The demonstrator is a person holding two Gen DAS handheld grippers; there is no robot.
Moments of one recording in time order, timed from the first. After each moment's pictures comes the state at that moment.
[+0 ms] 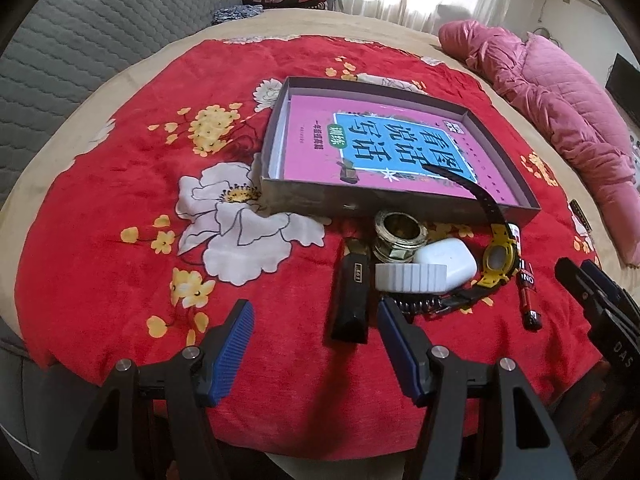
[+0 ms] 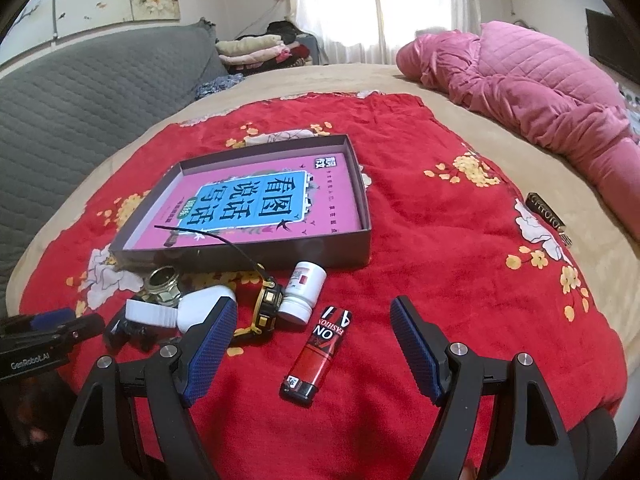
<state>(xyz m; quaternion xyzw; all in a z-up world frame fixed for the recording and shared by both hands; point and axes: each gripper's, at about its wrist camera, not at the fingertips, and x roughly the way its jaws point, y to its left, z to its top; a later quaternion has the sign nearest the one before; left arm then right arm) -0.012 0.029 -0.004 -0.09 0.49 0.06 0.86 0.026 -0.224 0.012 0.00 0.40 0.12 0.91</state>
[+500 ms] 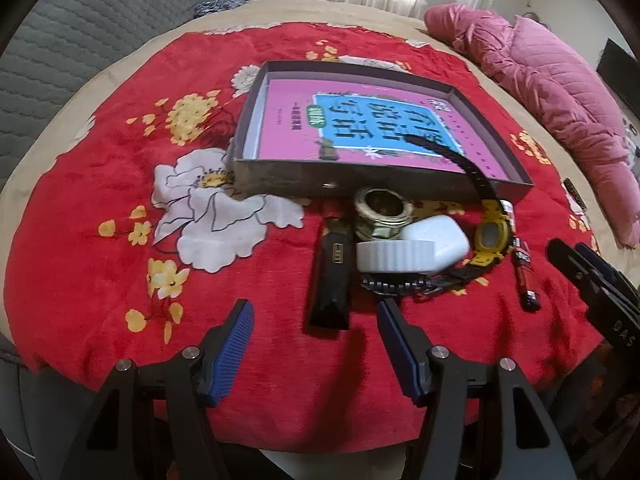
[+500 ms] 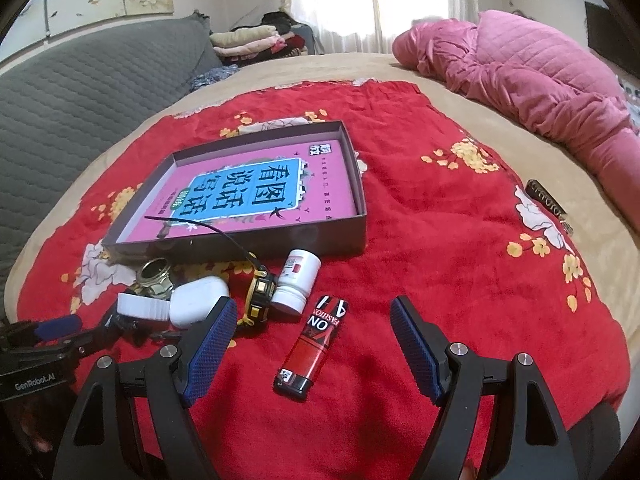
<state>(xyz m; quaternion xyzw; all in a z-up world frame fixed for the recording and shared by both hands) -0.010 0.020 -0.016 -0.08 0.51 0.04 0.85 0.030 -0.227 0.004 0.01 0.42 0.11 0.90</state>
